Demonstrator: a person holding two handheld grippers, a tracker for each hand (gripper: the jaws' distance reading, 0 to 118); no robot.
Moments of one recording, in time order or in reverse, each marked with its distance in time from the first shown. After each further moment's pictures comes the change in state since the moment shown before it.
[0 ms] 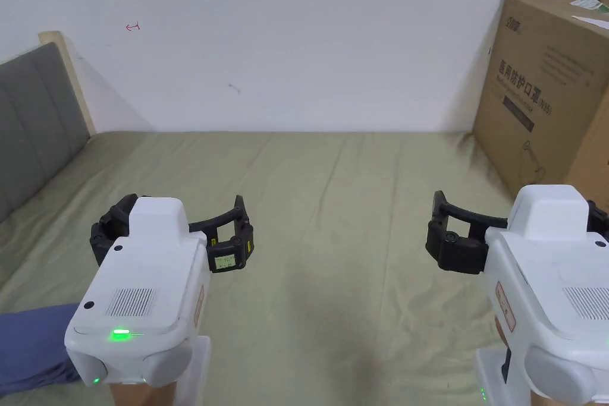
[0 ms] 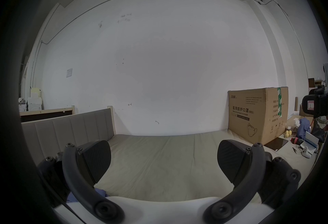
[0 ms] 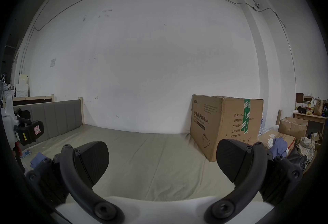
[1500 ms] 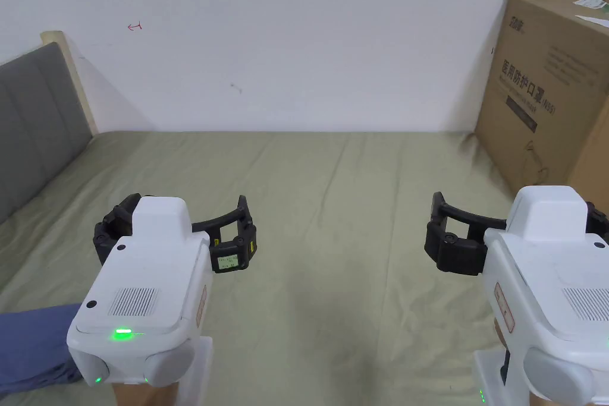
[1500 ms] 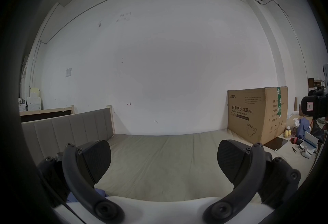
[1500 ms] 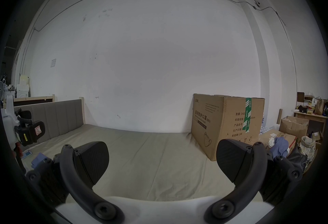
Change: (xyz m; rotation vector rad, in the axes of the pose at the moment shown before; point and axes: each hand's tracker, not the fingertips) left arm 0.000 0.001 -0.002 -0.005 -0.005 0.001; right arm -0.001 -0.001 -0.001 -0.011 -0.052 -0.003
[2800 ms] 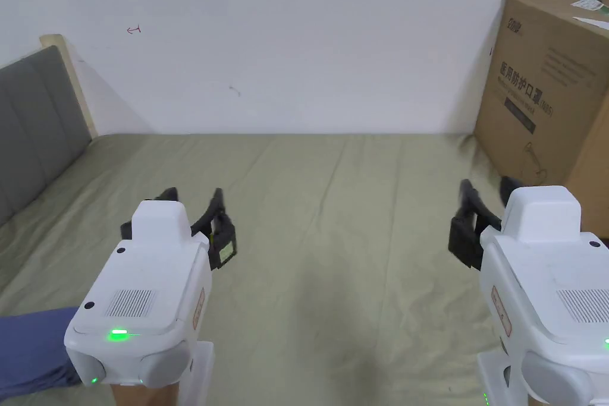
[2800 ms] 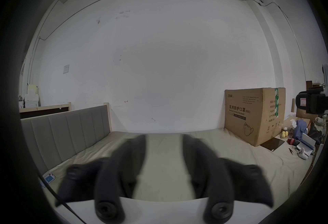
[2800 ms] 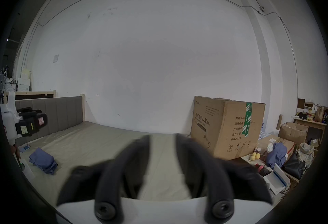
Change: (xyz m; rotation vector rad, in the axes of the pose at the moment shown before) left arm 0.002 -0.001 -0.002 -0.023 -0.026 0.019; right arm 0.001 0.001 0.001 0.003 0.015 0.037
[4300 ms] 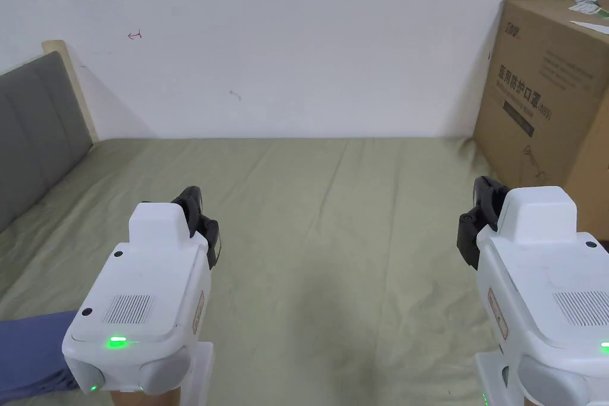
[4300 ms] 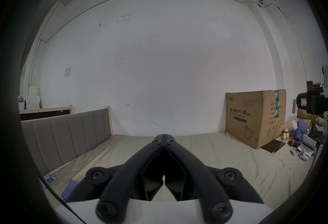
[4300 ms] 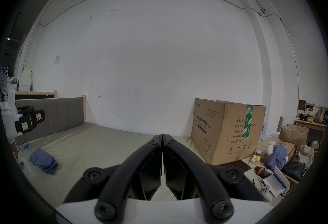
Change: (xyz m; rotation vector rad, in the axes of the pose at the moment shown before) left arm 0.004 0.005 0.009 0.039 0.011 -0.004; right arm 0.000 0.003 0.004 0.027 0.004 0.015
